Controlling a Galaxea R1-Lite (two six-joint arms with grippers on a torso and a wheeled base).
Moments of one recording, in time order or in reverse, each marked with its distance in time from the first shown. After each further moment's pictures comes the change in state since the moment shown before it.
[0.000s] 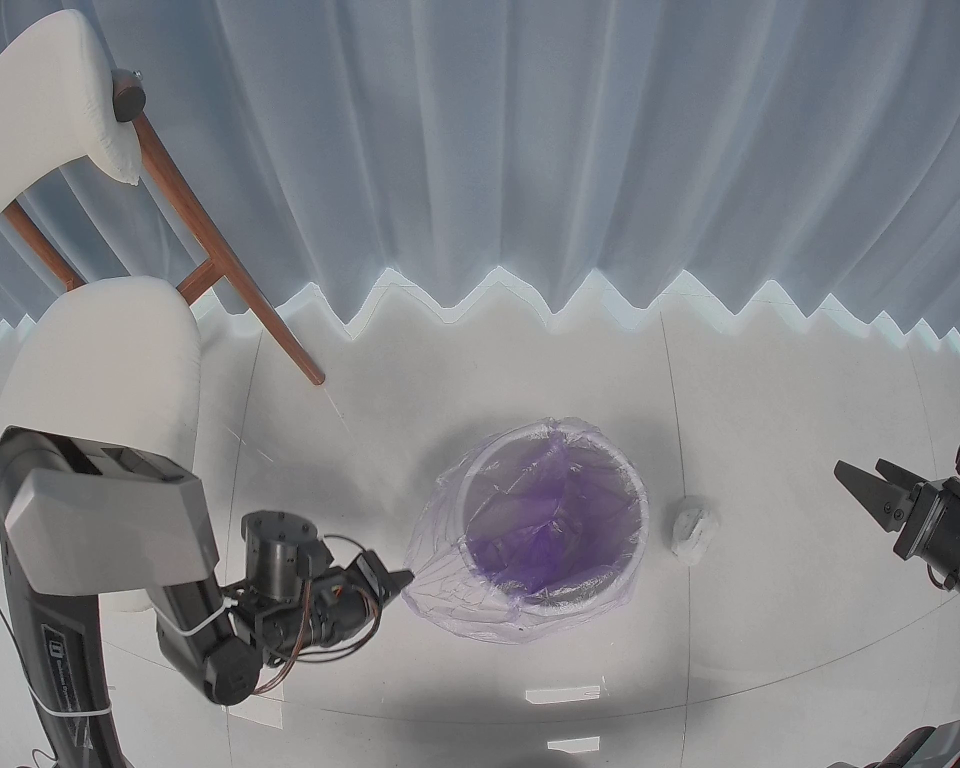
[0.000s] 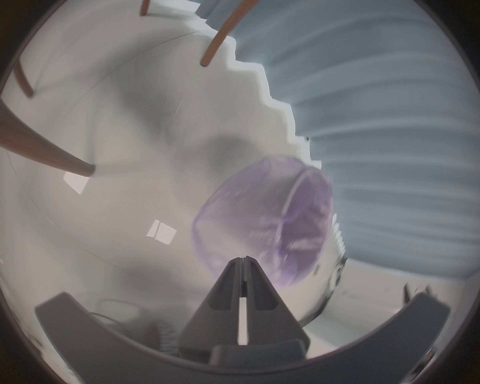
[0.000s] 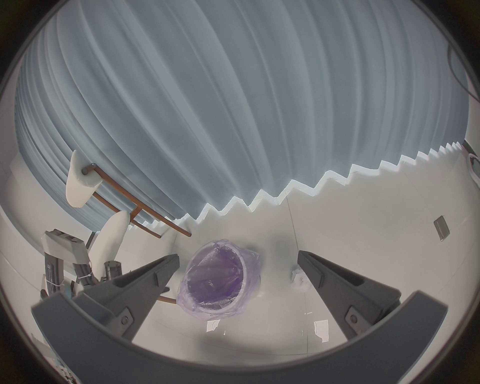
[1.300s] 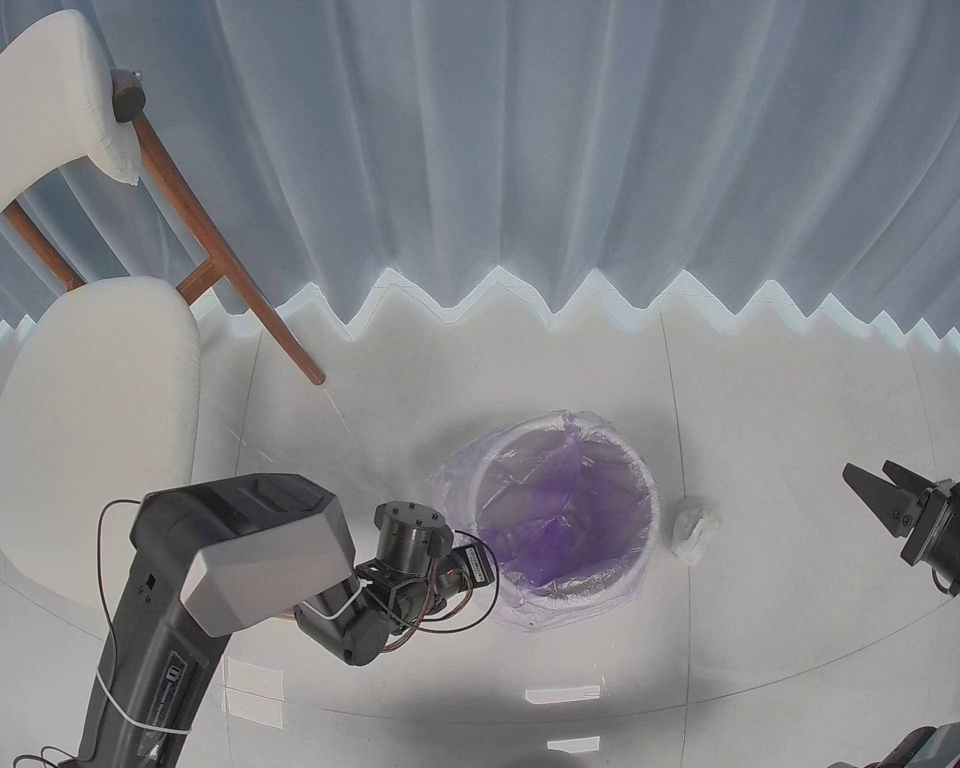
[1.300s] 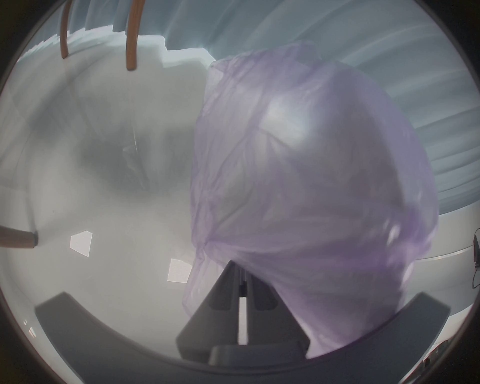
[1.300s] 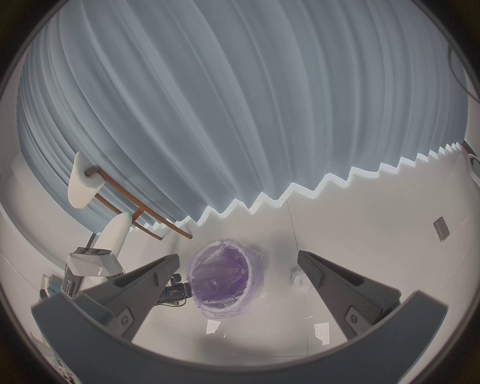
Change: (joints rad) left arm -0.111 0.339 -0.579 0.258 0.158 0.378; right arm 0.000 -0.039 0.017 0.000 0.000 0.000
